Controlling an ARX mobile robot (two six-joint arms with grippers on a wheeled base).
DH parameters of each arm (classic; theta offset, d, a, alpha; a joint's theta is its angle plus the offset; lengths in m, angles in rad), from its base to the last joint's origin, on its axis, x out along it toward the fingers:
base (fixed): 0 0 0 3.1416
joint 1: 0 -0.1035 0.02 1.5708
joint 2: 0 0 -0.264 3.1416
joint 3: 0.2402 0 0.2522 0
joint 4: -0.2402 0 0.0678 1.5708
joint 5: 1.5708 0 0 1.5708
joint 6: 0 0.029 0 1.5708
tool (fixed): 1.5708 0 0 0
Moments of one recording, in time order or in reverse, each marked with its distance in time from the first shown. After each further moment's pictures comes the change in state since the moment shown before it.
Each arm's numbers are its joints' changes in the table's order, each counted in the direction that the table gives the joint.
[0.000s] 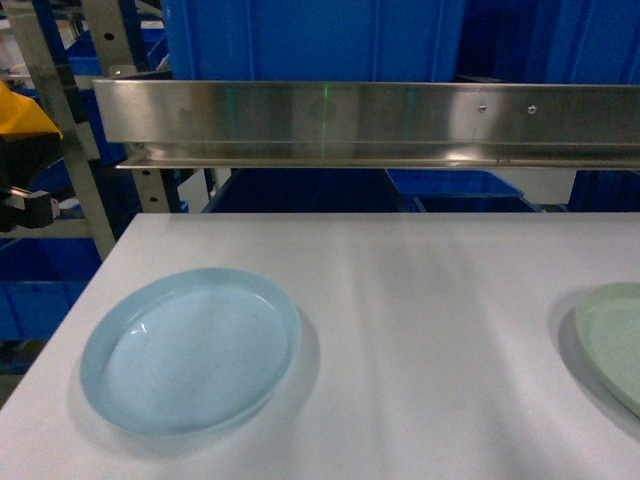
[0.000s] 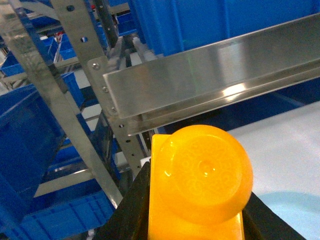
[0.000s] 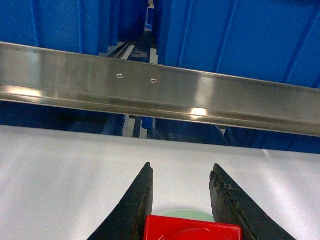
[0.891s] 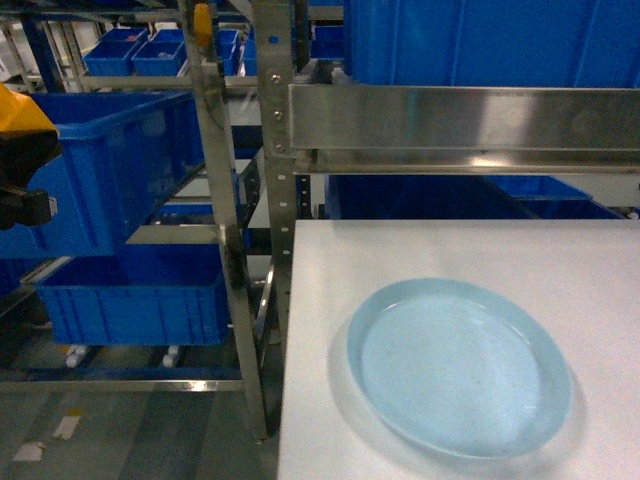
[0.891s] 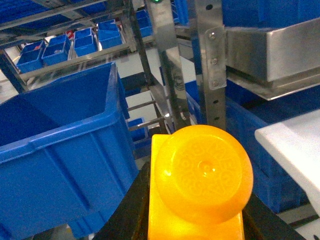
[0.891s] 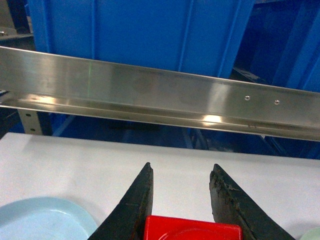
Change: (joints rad) left arm -0.002 0.000 0.000 0.003 -0.002 0.002; right arm -0.001 0.000 -0.001 -0.003 -0.003 0.000
